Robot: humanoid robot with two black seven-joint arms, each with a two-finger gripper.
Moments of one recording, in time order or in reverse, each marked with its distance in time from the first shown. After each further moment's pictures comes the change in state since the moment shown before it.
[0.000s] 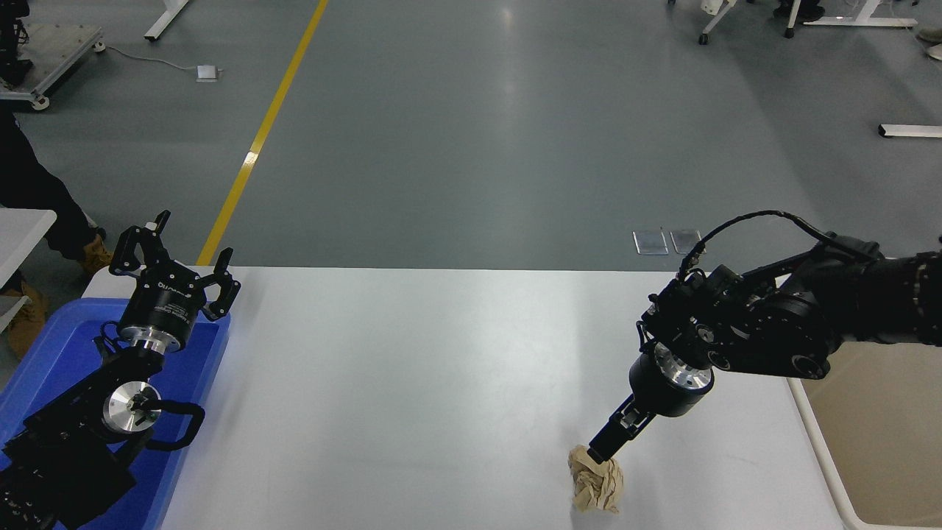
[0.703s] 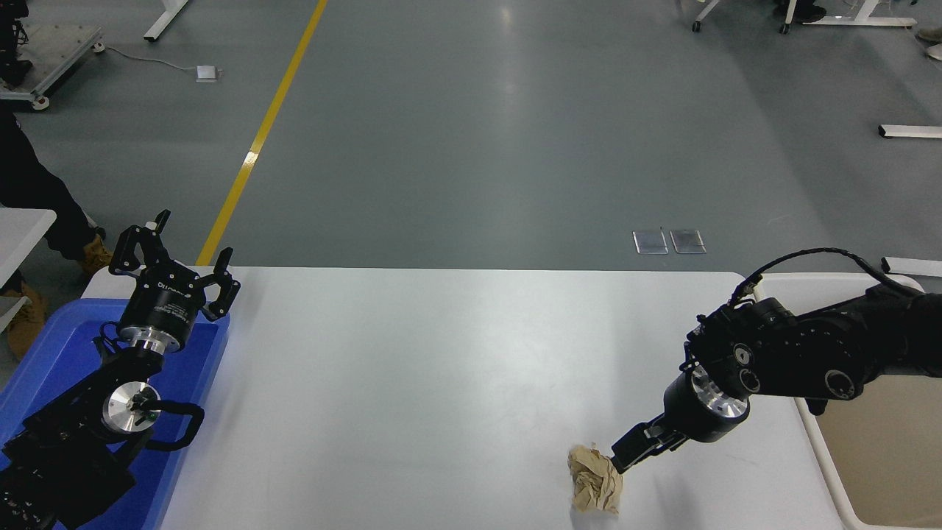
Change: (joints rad) left arm 0.000 0.001 0.000 0.000 0.000 0.000 0.000; right arm -0.082 -0.084 0.016 0.090 0.155 -0.006 -0.148
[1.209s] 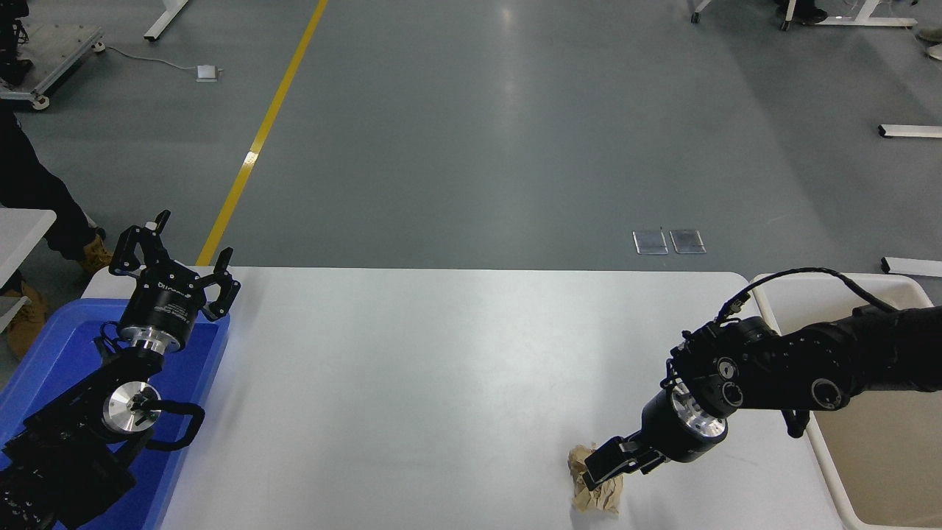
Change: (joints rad) left arm 0.000 0.000 0.000 0.000 0.000 0.000 0.000; right arm -0.053 0.045 0.058 -0.014 0.066 -0.055 -0.032
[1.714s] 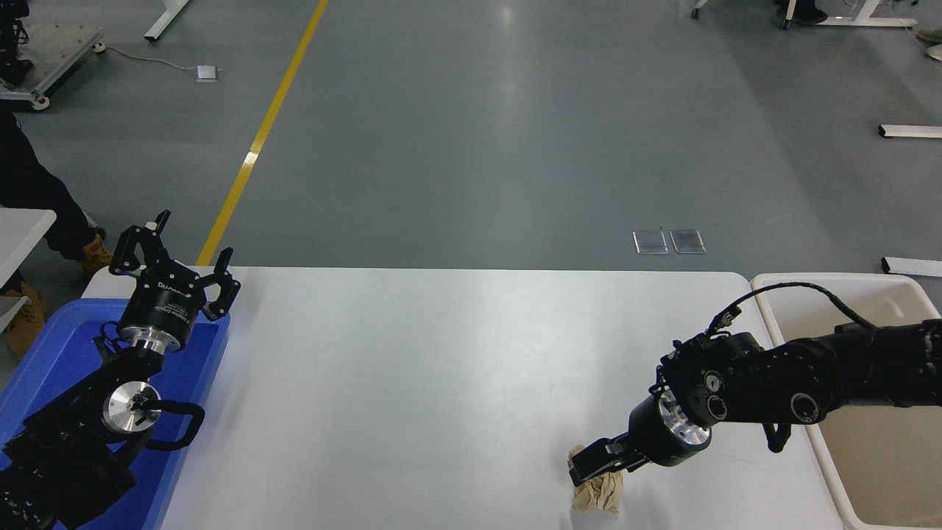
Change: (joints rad) left arm 0.000 0.000 0.000 0.000 0.000 0.000 0.000; right arm -0.056 0.018 0.005 -0.044 0.005 -0.057 -0.009
